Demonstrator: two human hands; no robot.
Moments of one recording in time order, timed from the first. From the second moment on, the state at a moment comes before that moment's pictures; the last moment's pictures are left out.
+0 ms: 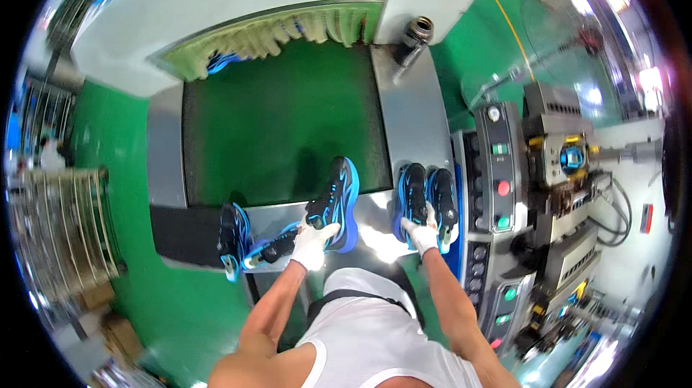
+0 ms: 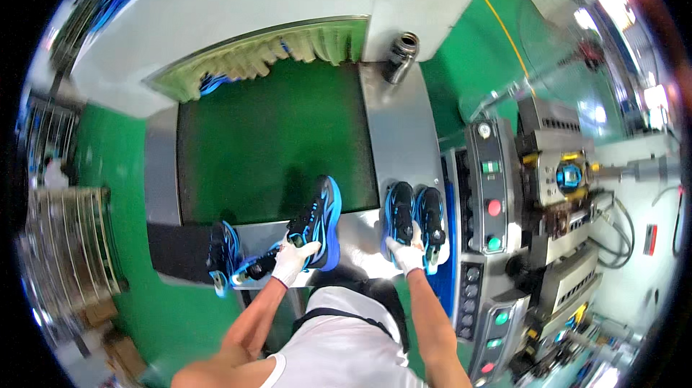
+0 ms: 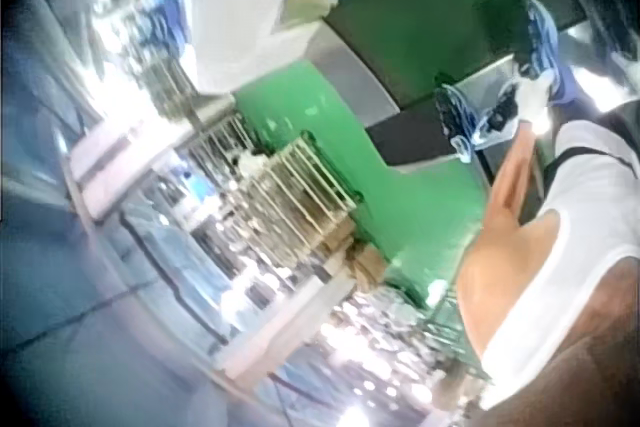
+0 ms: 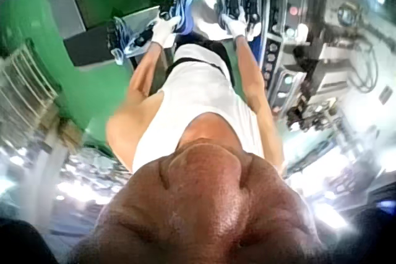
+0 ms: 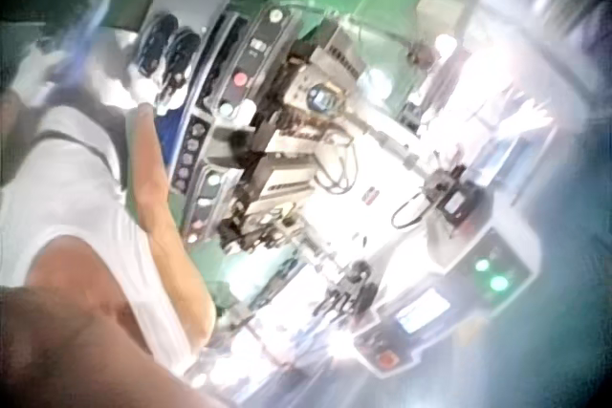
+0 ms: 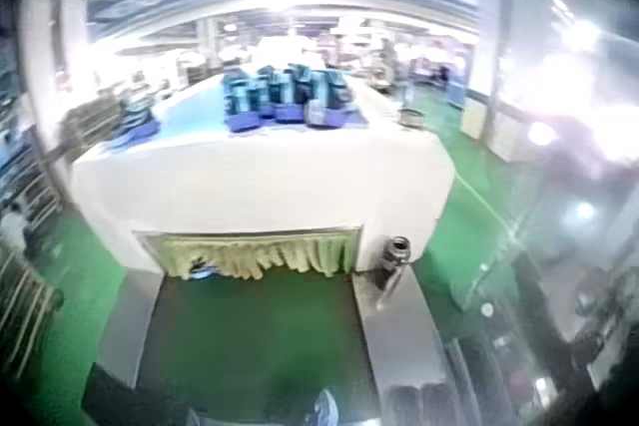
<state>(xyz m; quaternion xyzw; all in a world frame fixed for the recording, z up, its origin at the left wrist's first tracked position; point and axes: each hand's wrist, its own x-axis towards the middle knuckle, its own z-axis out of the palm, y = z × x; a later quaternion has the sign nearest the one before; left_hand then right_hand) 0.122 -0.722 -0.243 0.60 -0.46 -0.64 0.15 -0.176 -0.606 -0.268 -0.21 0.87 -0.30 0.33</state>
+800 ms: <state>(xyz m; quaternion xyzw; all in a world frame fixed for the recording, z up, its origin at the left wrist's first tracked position) -0.083 -0.513 -0.114 0.01 -0.88 -0.42 -0.21 0.034 -0.274 -0.069 0.43 0.57 -0.70 0.02</state>
